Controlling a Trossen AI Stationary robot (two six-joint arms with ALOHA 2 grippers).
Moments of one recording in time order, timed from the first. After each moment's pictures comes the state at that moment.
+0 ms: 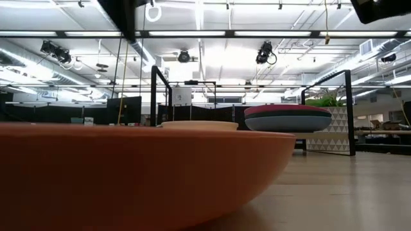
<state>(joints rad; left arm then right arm) -0.41 1.68 1.53 -1.23 -0.38 -0.41 0.84 1.52 0.87 -0.14 0.56 0.27</state>
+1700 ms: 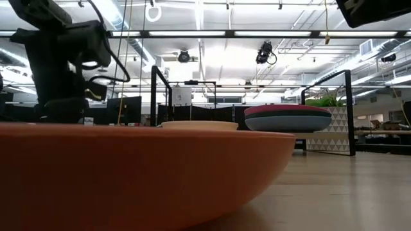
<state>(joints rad) -0.06 1.23 0.48 -0.63 -0.29 -0.78 0.80 1.52 0.87 -0.12 0.54 0.26</state>
